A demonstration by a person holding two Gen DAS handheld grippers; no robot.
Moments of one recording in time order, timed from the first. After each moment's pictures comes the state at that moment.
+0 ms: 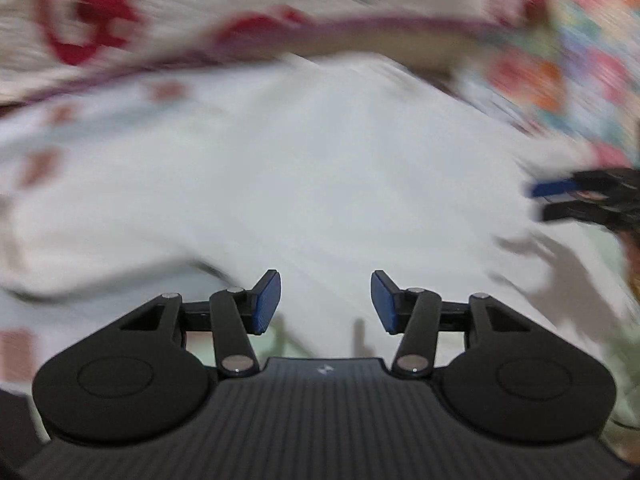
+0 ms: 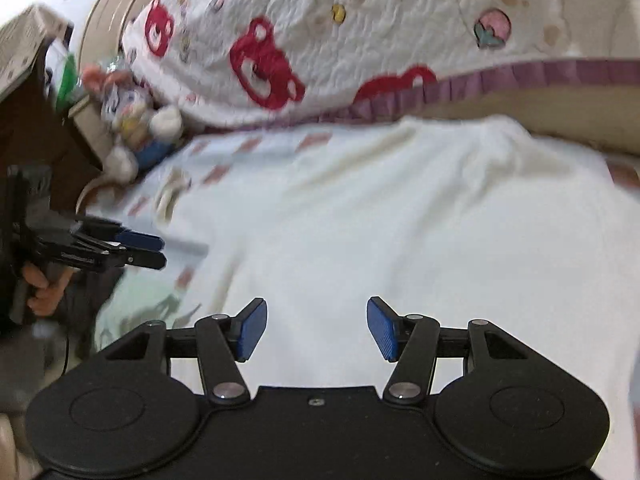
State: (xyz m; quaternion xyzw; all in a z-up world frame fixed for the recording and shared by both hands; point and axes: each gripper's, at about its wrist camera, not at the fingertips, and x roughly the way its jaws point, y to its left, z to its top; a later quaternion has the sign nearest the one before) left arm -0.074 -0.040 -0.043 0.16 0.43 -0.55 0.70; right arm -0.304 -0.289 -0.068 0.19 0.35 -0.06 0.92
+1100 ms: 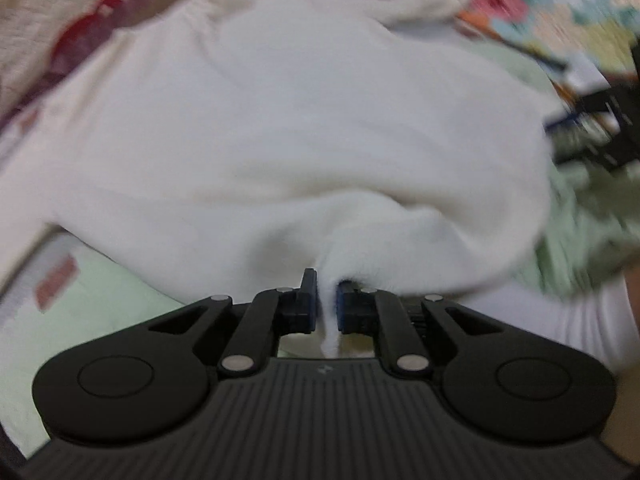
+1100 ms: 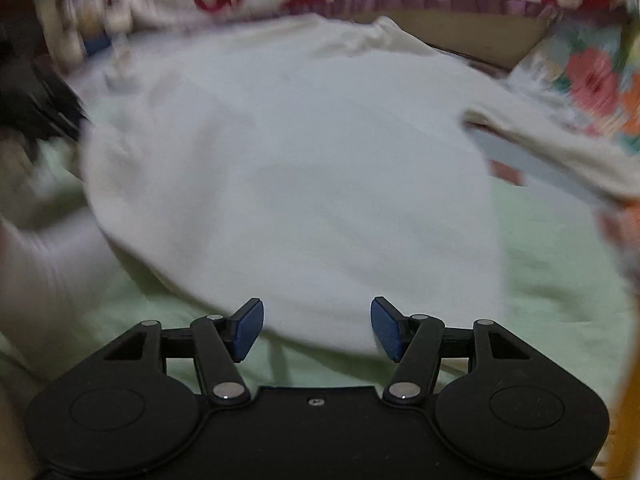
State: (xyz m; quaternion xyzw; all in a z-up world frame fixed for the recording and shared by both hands) left arm -0.186 -0.039 -0.074 0.30 0.37 -0.60 0.64; right arm -0.533 -0.227 -0.117 0.14 0.42 -0.14 0.89
